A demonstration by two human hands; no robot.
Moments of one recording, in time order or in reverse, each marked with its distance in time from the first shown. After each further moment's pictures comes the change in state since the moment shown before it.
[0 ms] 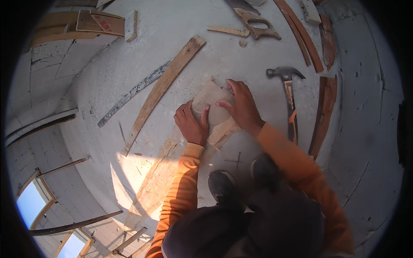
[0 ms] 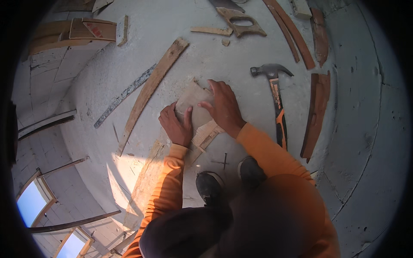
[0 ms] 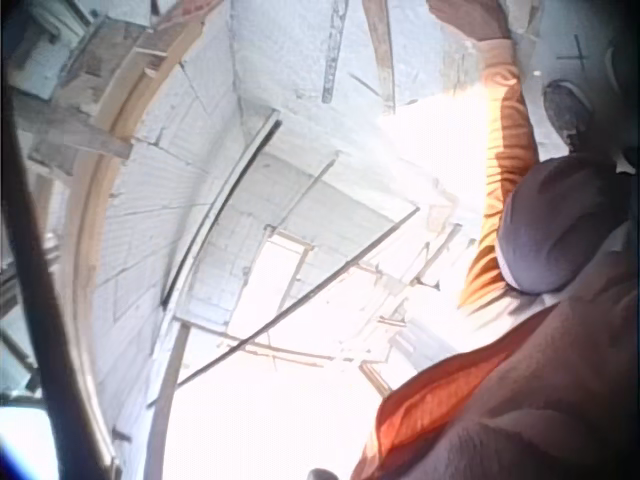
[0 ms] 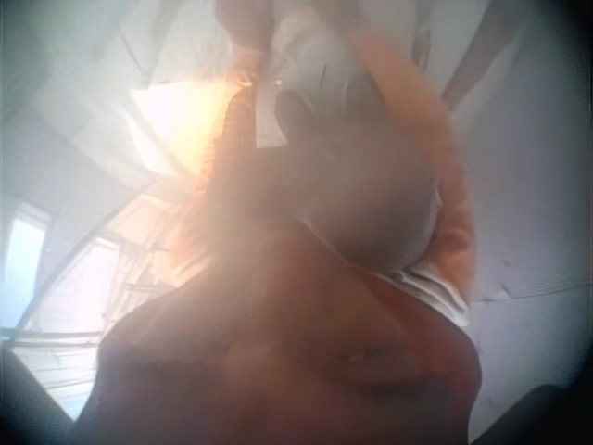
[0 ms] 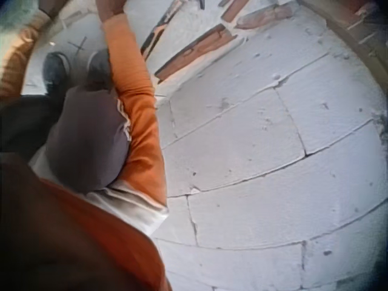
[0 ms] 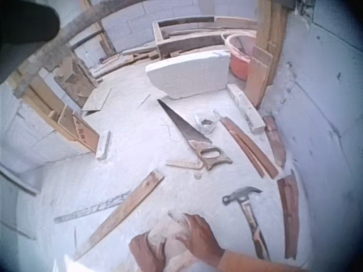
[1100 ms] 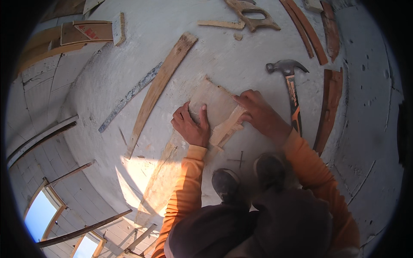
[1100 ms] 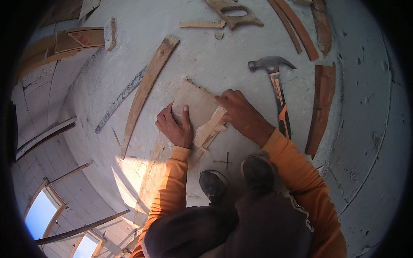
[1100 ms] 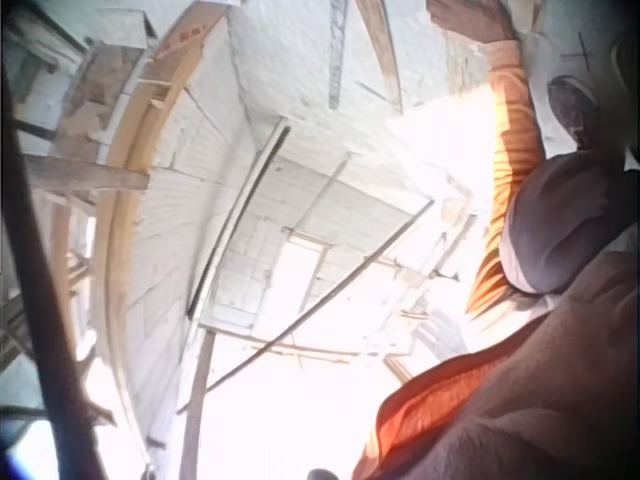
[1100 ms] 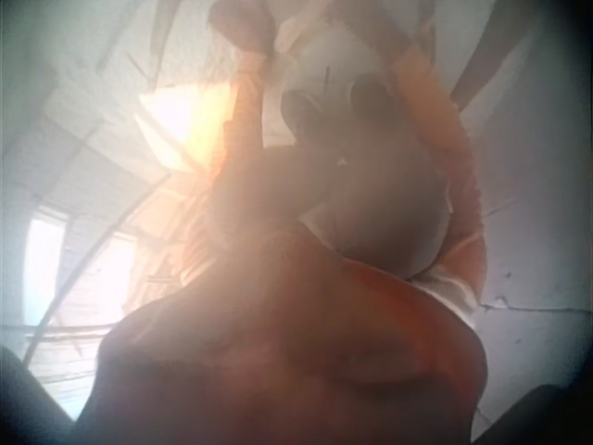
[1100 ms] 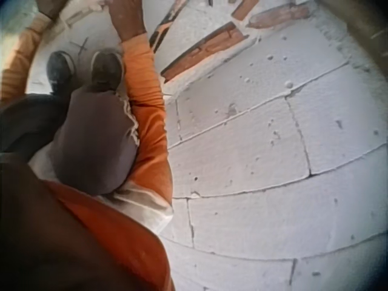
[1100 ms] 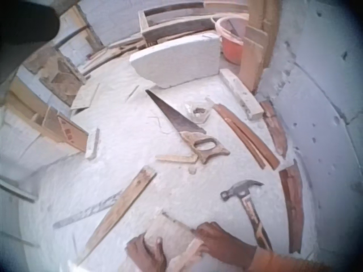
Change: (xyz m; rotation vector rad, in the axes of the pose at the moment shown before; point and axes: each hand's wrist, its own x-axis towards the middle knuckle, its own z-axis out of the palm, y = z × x) left_hand -0.002 0.007 0.004 0.070 -0.026 -0.101; right_hand -0.026 0.013 -0.065 -0.072 -0.390 -0.089
